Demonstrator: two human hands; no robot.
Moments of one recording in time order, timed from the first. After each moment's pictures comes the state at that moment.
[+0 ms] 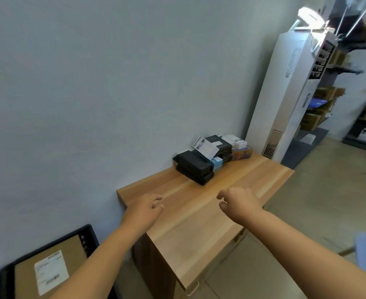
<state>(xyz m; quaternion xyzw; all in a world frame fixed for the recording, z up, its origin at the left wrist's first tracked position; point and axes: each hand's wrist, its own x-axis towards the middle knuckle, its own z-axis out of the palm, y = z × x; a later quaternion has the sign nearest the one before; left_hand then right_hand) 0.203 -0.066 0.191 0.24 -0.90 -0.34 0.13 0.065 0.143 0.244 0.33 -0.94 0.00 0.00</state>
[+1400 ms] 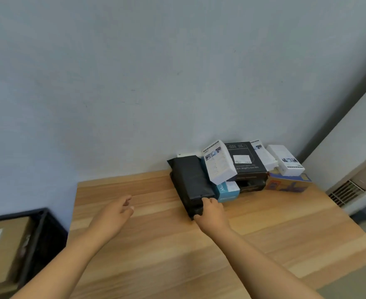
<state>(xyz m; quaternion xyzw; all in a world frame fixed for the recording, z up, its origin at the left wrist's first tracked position) -0.142 -0.126 0.088 0.50 -0.77 -0.39 0.10 -0.371 0.005 0.087 0.40 -0.89 0.08 -0.18</state>
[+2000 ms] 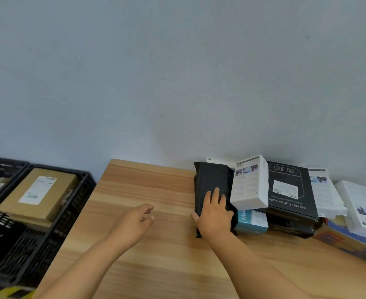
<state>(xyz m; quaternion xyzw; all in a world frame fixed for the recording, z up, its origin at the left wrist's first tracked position) -0.234 -0.080 0.069 0.61 -0.69 -0.38 0.11 -0.451 -0.075 0.034 0.59 -0.80 -0.08 -0.10</state>
